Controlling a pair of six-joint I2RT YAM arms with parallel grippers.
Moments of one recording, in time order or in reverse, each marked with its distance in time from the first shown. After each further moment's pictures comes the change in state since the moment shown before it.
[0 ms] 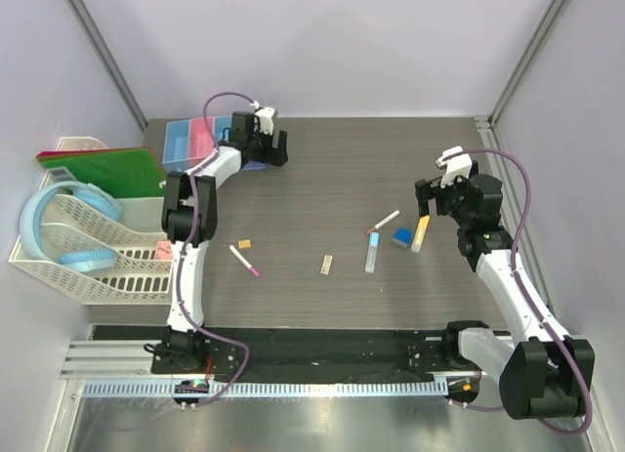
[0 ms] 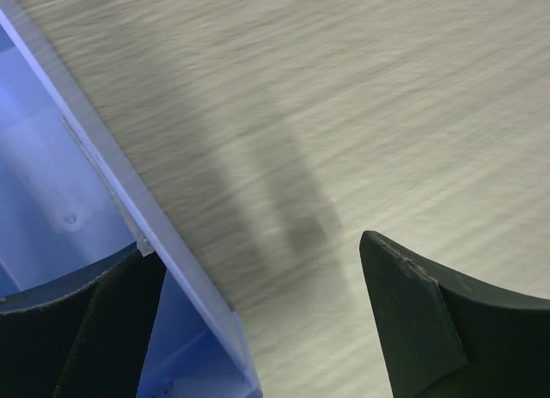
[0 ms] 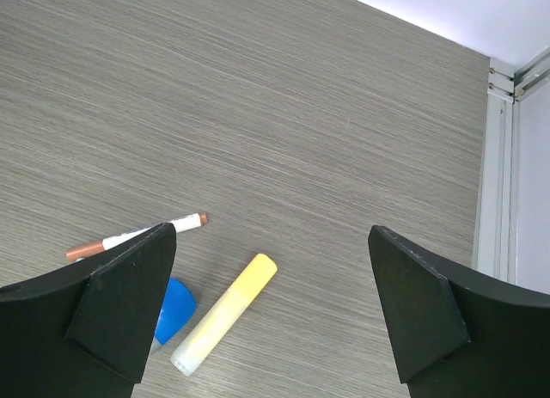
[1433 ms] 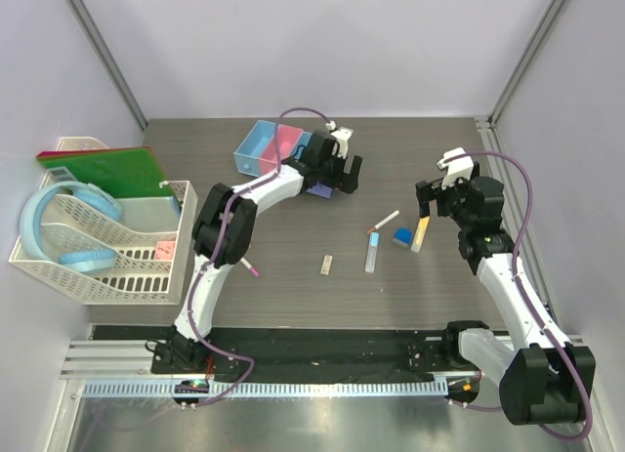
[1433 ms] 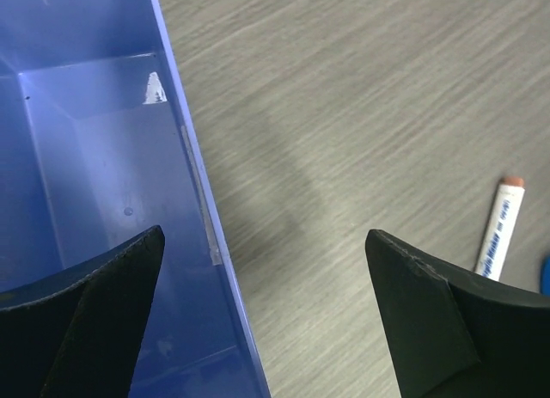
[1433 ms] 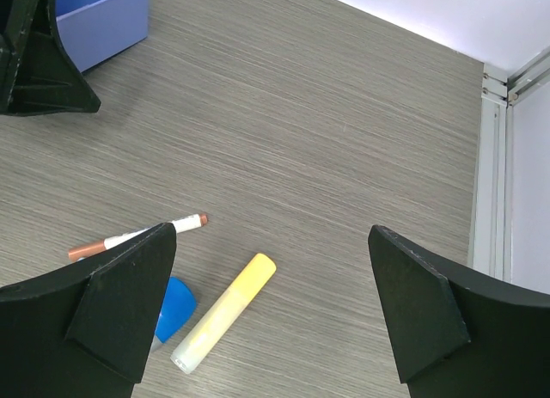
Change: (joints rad) left arm -0.411 -0.093 -0.055 -0.042 -0.137 -0.202; right arm 0.000 -0.032 -0.012 -0.001 0.000 -0.001
